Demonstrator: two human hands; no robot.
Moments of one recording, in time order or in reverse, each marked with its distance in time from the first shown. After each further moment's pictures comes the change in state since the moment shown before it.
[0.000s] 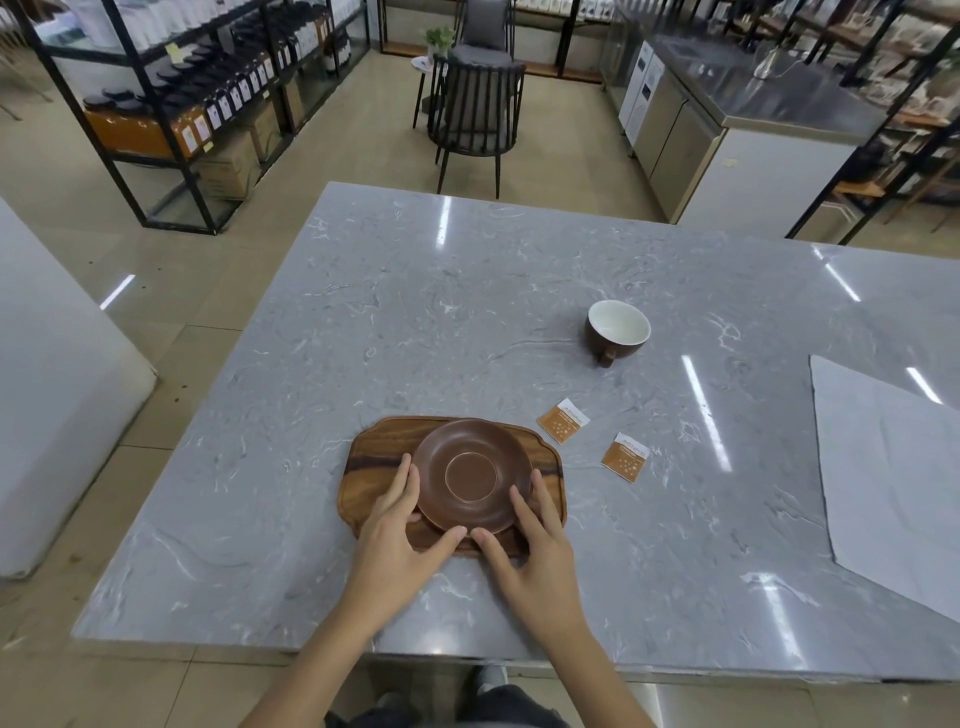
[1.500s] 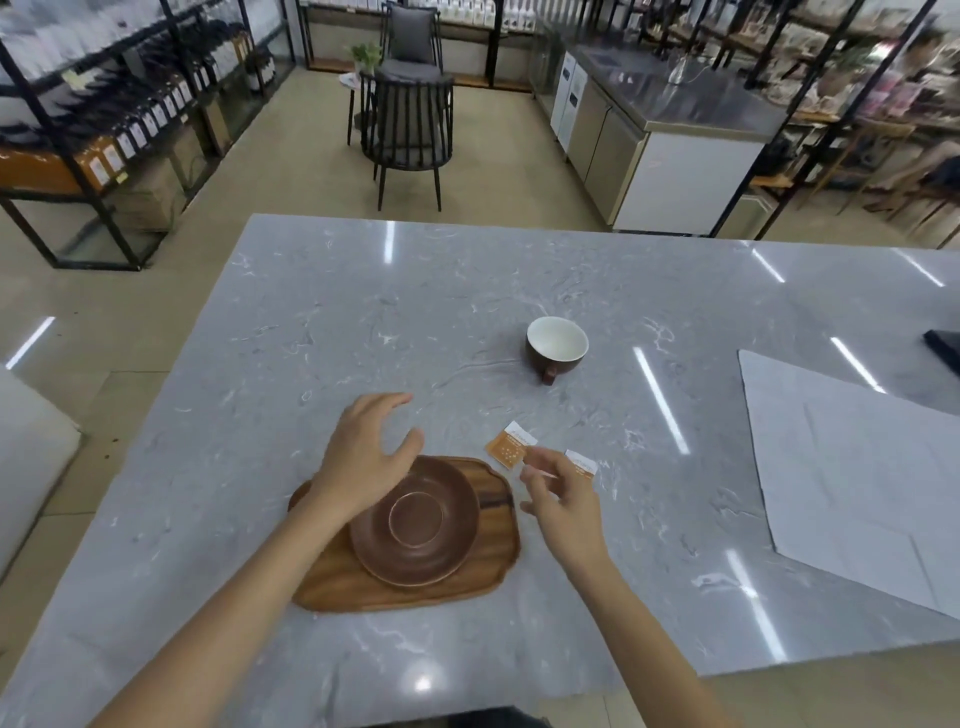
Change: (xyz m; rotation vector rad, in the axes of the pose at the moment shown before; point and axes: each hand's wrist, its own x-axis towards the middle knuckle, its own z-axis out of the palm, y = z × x) left_hand 0.125 0.076 -0.030 0.116 -0.023 0.240; right_hand 0.078 0.014 -0.072 0.434 0.187 0.296
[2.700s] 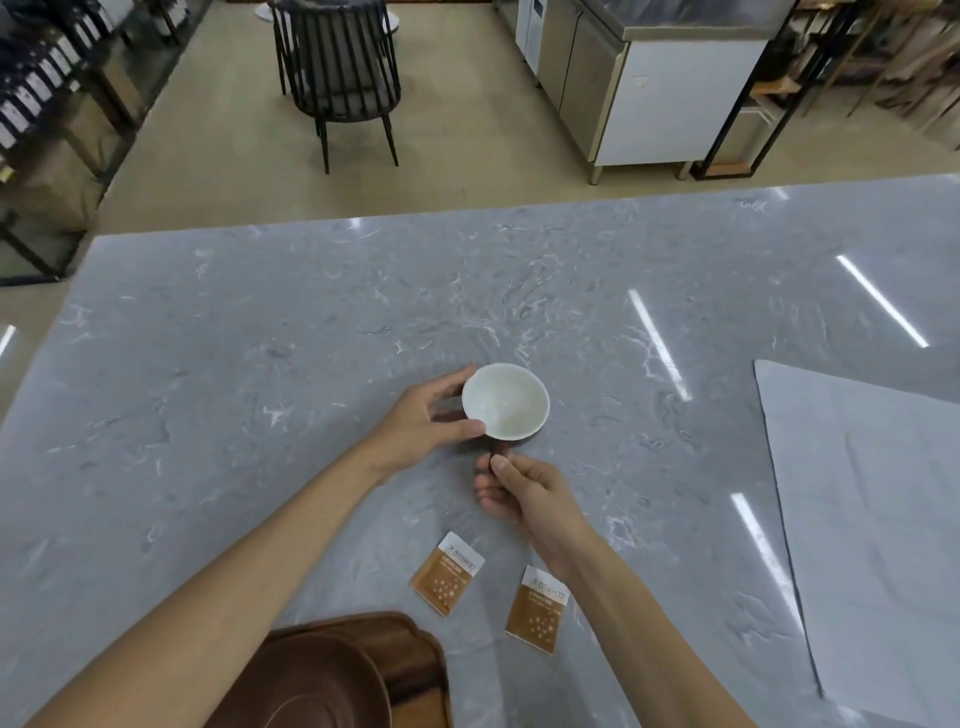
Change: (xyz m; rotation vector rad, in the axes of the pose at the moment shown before) left_hand 0.239 0.050 0.147 -0.485 -0.531 -0.149; right_hand 0.201 0.004 -0.031 0.457 -0.270 0.439
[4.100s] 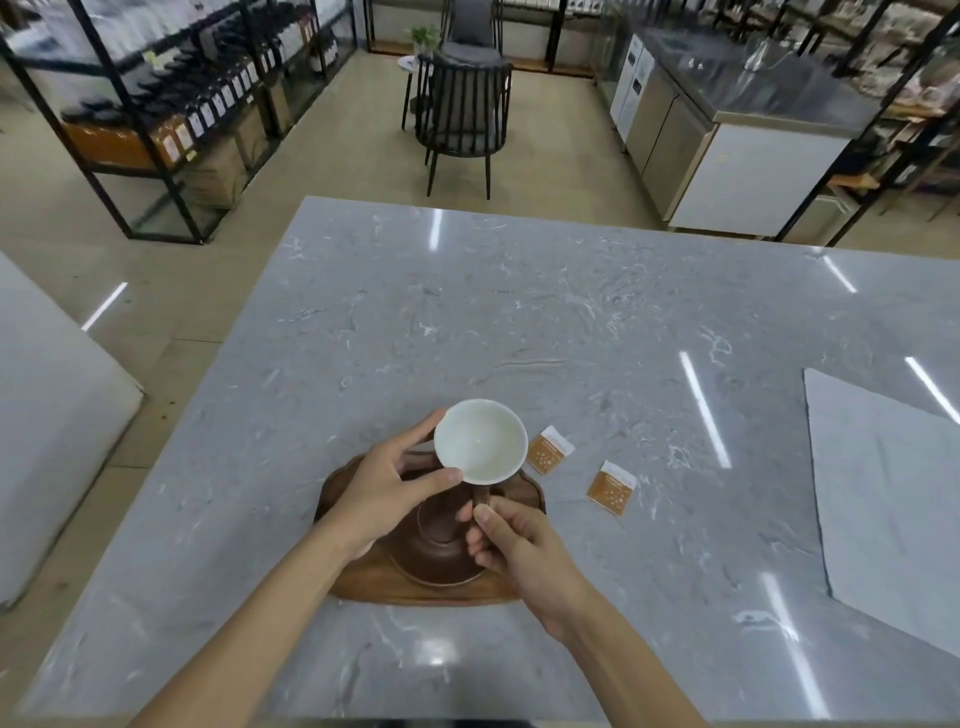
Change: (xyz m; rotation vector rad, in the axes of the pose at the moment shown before) left_hand -0.301 -0.049 -0.013 -0.159 0.329 -0.004; right_hand -0.194 0.098 0.115 -0.266 -0.311 -0.069
